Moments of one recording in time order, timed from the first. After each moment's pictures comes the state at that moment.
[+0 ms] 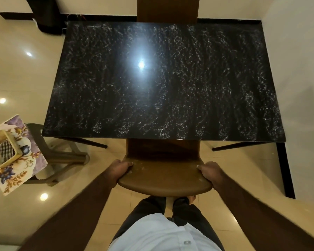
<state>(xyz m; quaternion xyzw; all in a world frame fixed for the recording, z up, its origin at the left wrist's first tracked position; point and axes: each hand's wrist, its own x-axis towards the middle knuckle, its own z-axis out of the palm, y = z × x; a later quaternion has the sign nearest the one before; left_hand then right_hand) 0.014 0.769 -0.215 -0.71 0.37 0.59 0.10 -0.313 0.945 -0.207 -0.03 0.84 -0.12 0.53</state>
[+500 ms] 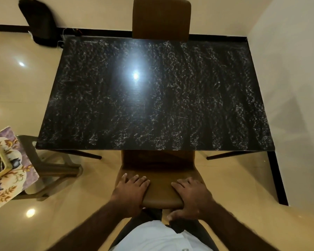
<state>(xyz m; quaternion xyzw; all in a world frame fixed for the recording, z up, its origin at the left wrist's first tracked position) -0.017 0.820 -0.181 -0.27 0.87 0.20 0.35 -0.257 0.958 -0.168 -0.59 0.68 0.18 0.40</state>
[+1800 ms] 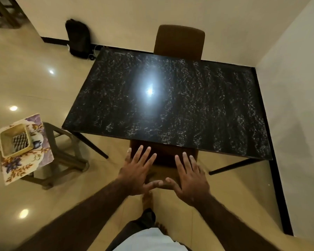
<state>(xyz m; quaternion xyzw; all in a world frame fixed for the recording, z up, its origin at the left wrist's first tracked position) -0.005 0.842 -0.162 -0.34 0.92 0.10 0.16 -0.236 0.979 -0.160 -0.62 0.77 0.00 0.14</state>
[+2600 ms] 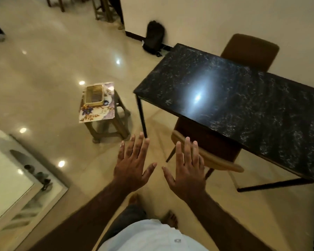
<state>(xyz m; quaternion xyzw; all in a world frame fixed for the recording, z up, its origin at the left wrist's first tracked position) 0.175 1.044 -0.114 -0.60 0.80 0.04 -0.05 -0.059 1.069 -0.122 -0.74 0.66 -0.15 0.00</state>
